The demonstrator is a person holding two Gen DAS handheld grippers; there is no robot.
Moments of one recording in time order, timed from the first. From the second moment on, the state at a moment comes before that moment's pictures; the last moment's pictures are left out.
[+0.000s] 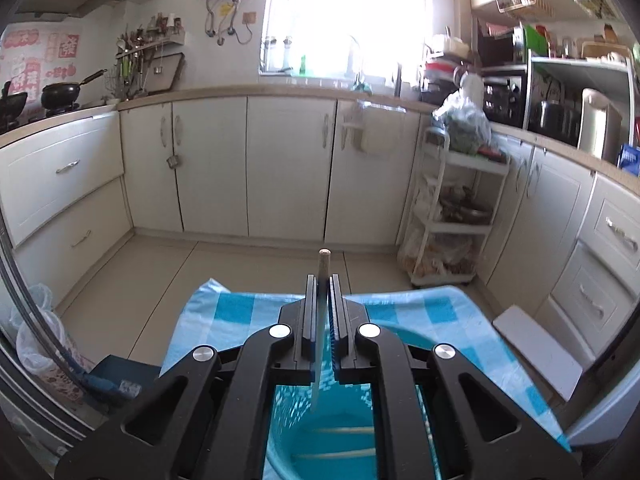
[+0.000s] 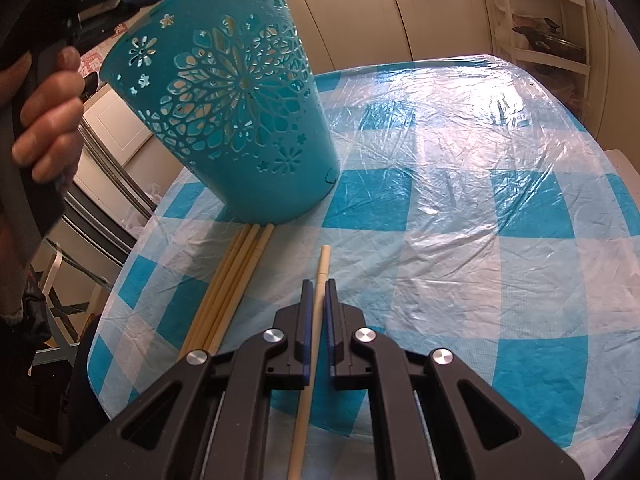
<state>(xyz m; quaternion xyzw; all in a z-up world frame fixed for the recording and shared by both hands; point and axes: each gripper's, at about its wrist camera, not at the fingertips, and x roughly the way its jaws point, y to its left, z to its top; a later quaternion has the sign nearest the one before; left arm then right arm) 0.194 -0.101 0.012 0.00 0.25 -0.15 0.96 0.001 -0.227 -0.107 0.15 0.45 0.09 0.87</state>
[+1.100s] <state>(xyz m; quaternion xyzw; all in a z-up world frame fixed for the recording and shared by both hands) 0.083 0.045 -0.073 -0.06 0.38 -0.07 0.92 -0.031 -0.212 -0.057 0.14 0.45 0.13 0.87</state>
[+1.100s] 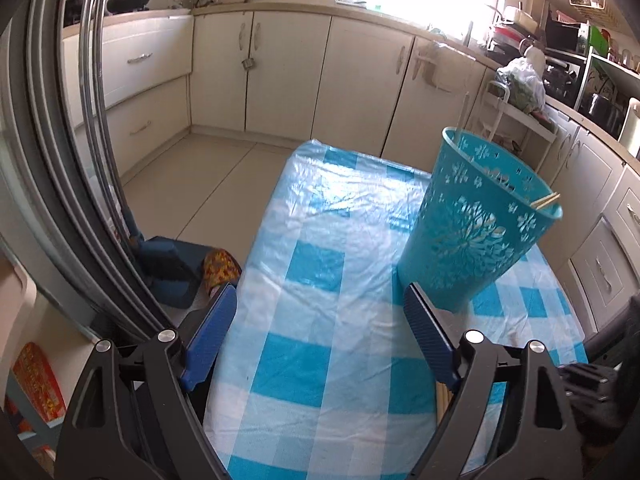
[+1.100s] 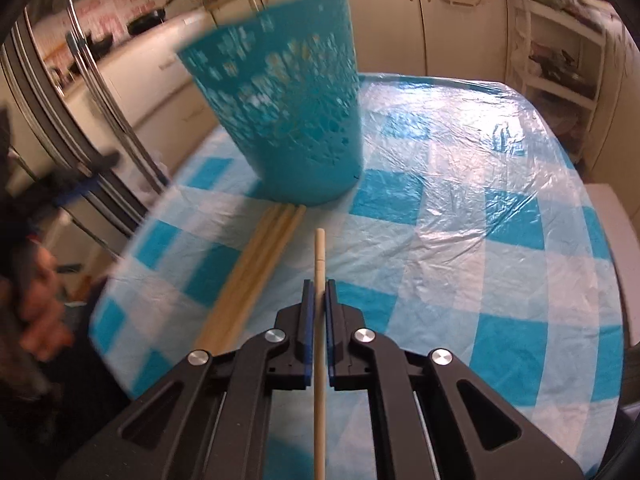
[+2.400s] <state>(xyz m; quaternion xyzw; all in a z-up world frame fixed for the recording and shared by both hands) 0.068 0.058 -0.077 -0.08 0.39 -0.06 0.91 0.103 -0.224 0.040 0.17 0.34 0.08 0.92</state>
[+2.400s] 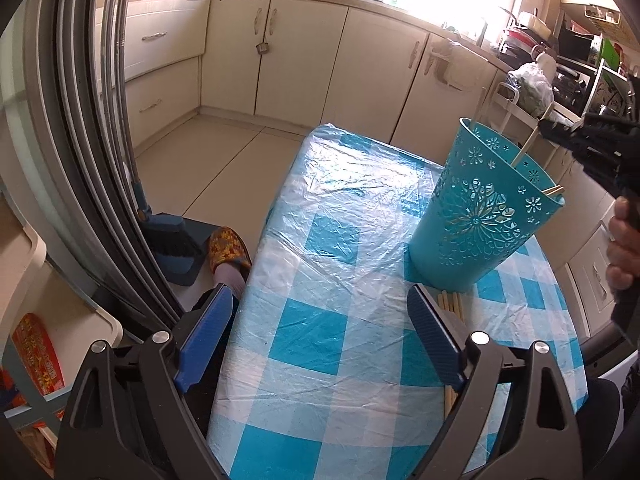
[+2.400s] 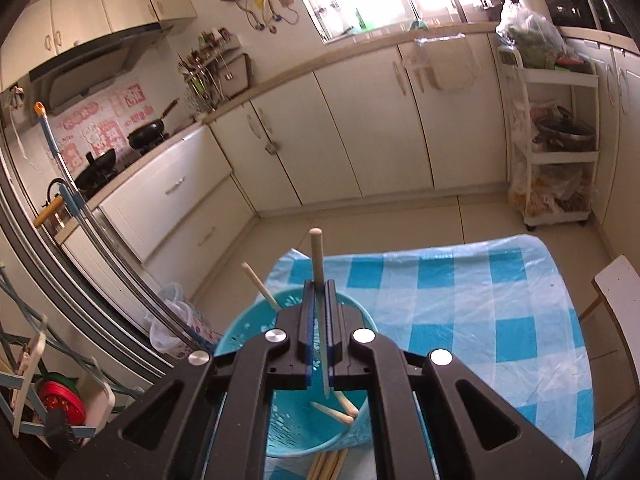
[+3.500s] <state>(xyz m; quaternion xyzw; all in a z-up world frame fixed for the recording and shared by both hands) 0.022 0.035 -0.033 0.00 0.34 -0.05 0.94 -0.075 -0.249 0.086 0.17 0.21 -0.03 0.96</state>
